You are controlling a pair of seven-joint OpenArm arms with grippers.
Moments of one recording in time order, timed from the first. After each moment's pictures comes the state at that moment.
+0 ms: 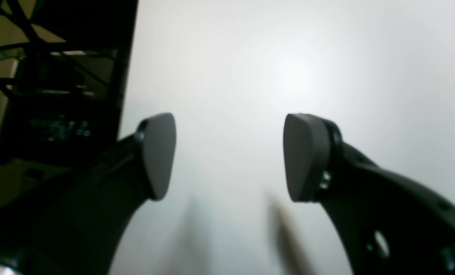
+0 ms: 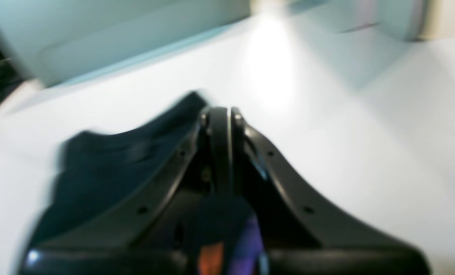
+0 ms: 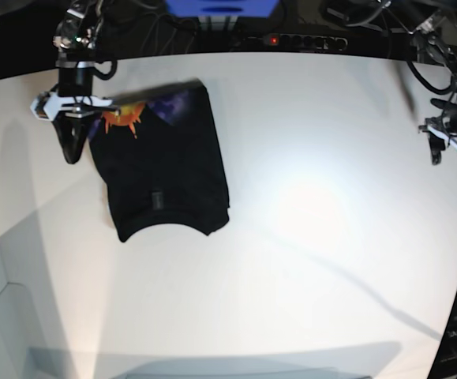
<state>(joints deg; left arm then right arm) 11.4 -16.3 -51.7 100.2 -12.5 -39.5 46.1 -27.2 -8.0 26.9 94.5 12.3 25.5 15.4</state>
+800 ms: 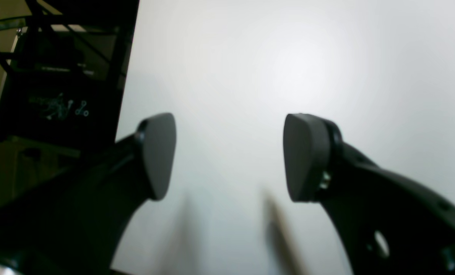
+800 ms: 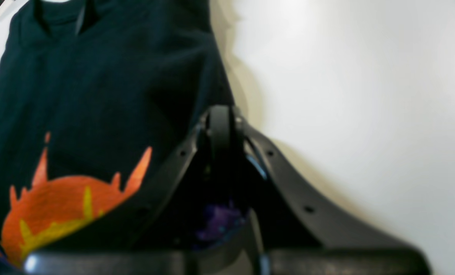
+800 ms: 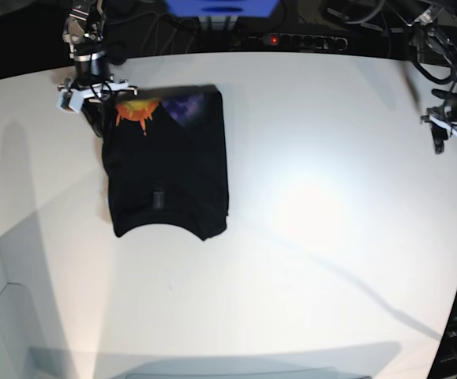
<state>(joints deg) 13.4 -15.6 -53.5 100.2 -12.5 -39.4 45.8 -28.3 -2.9 20.0 82.0 12.1 25.4 13.3</state>
